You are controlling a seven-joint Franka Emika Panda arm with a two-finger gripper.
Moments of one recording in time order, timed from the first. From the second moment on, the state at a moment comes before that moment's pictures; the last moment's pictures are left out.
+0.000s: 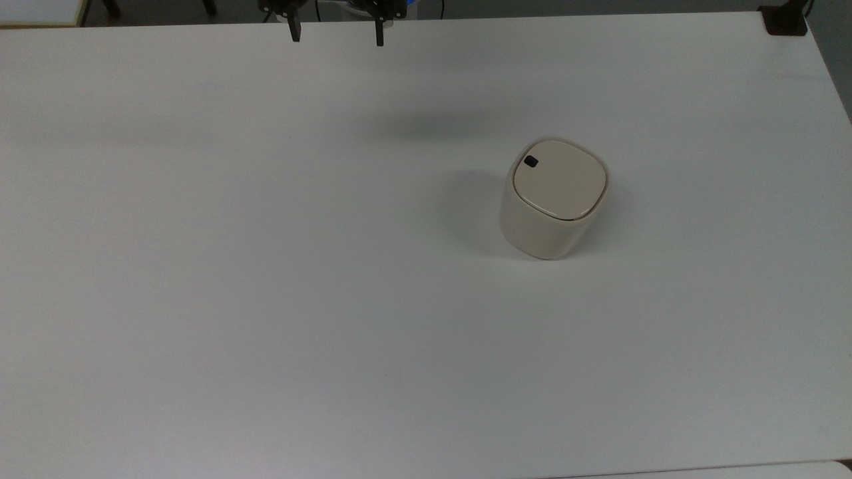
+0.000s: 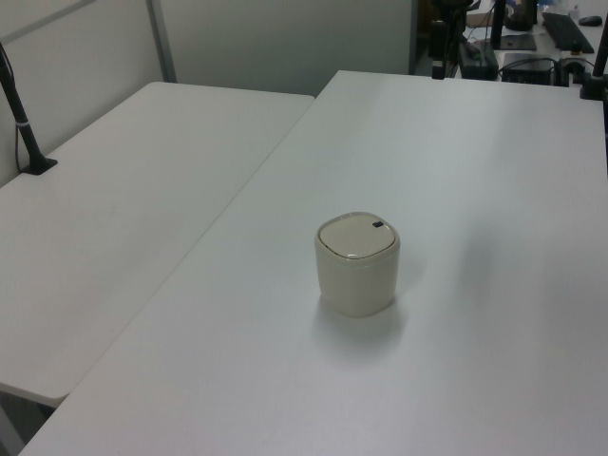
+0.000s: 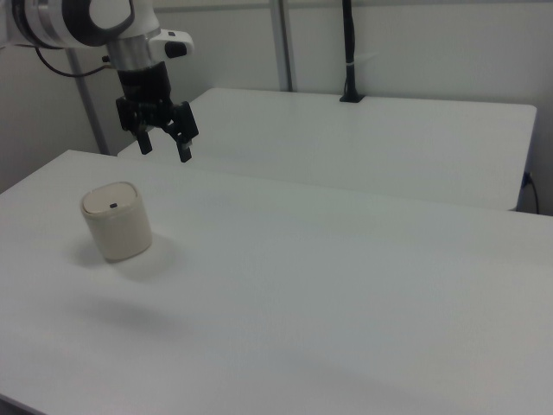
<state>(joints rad) 0.01 0.05 0.02 -1.54 -0.02 1.60 0.05</state>
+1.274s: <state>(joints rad) 0.12 0.12 0.03 -1.54 -0.01 1.60 -0.16</state>
